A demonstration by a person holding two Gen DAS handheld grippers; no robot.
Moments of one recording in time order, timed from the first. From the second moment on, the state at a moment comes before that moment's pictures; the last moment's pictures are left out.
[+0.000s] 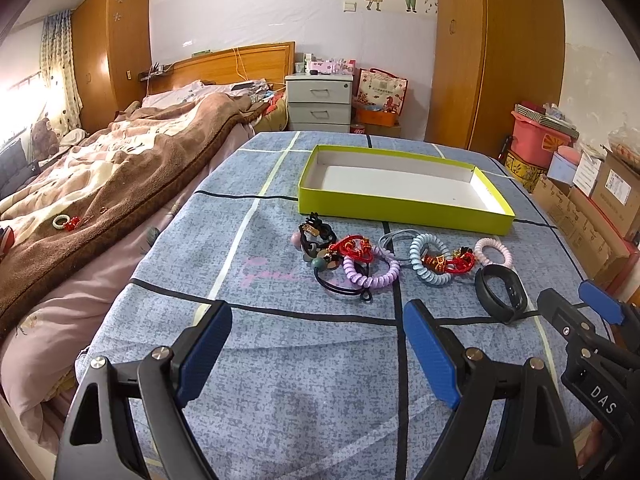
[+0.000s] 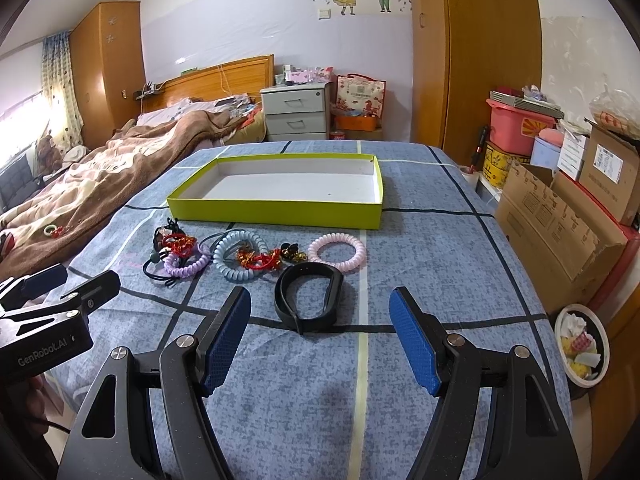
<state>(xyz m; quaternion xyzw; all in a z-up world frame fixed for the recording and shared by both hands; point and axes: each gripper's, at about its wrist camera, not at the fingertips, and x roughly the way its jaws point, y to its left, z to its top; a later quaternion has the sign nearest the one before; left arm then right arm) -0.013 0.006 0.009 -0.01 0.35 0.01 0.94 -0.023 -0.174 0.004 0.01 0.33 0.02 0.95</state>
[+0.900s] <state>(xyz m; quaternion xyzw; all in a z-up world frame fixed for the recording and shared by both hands) -0.012 0.002 0.007 -0.01 0.35 0.01 0.94 -0.022 -0.173 0.001 0.01 0.33 0.01 0.94</state>
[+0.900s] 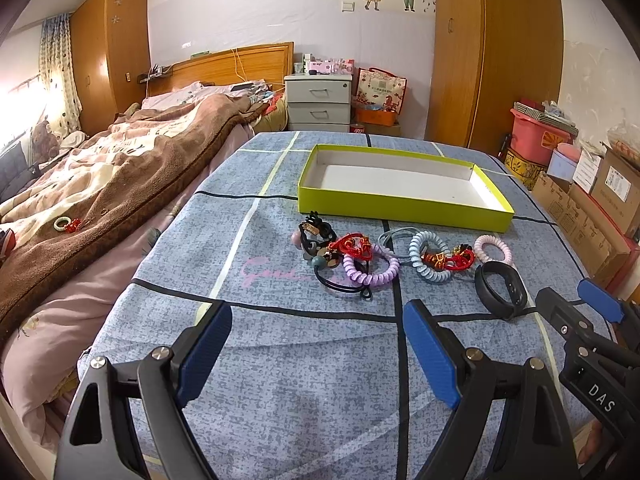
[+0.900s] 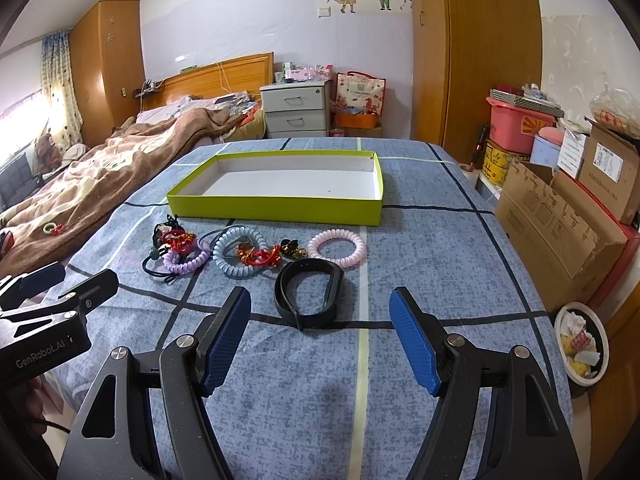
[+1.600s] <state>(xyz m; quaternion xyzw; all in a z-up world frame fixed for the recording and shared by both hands) -0.010 0.008 0.003 -0.01 0.36 0.01 0.93 -0.017 -0.176 -0.004 0.01 0.34 0.01 0.94</state>
